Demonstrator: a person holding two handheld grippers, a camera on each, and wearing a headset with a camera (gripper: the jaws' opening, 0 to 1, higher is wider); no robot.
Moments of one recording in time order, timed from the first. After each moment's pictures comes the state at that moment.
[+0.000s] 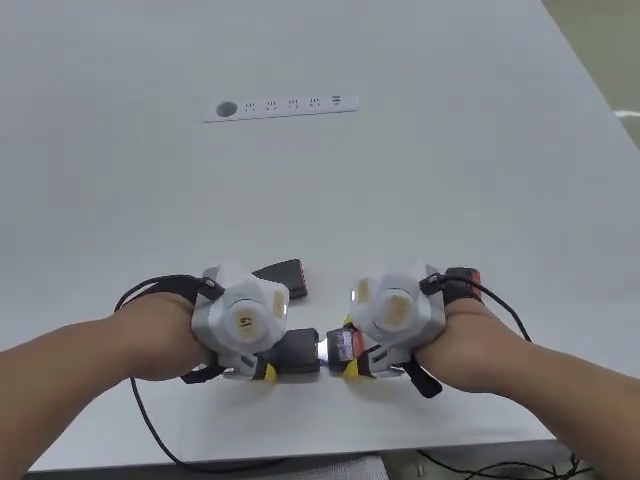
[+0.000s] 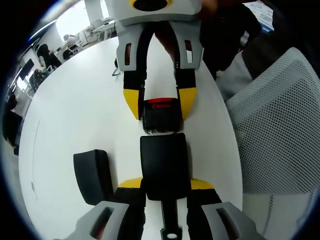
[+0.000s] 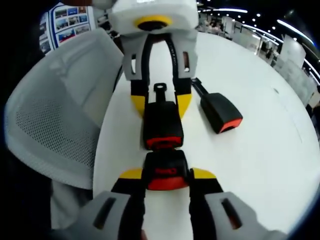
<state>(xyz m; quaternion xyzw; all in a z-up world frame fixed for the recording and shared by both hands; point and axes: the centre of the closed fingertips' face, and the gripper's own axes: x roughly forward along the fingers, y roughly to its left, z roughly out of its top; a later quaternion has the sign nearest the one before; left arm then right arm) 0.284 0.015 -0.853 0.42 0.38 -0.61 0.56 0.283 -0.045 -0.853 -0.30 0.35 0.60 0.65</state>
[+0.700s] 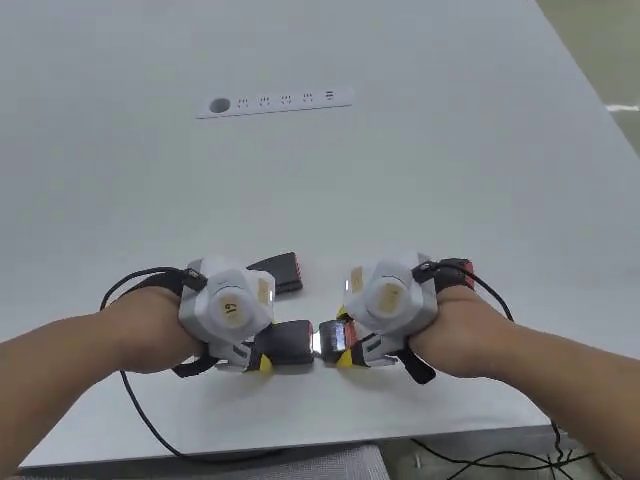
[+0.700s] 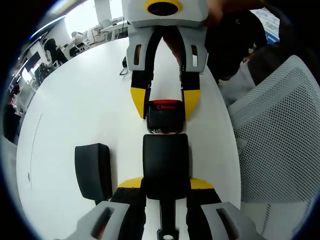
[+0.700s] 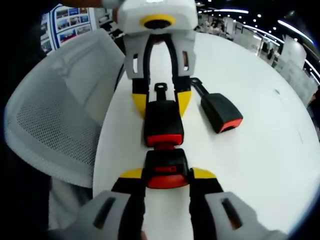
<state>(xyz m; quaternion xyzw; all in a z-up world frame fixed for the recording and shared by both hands) 0.285 0.018 -0.852 0.38 0.39 -0.60 0.58 0.285 -0.051 -0.853 -0.30 0.35 0.61 0.65</state>
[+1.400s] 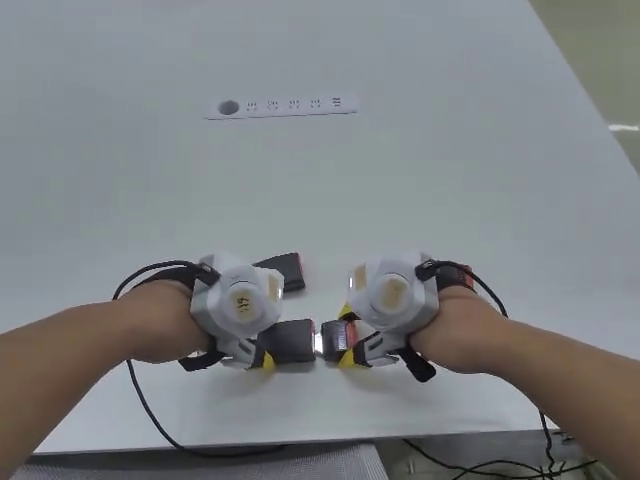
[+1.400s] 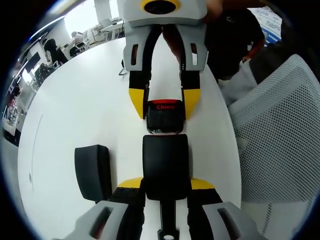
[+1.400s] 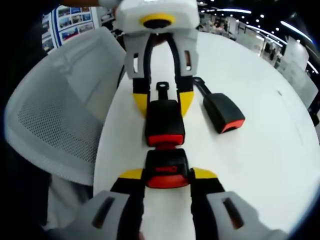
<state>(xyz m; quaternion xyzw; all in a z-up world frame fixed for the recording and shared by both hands) 0.283 0.016 -0.854 0.39 0.39 -0.60 0.58 0.282 -0.050 -0.852 -0.31 0.35 0.61 0.64</state>
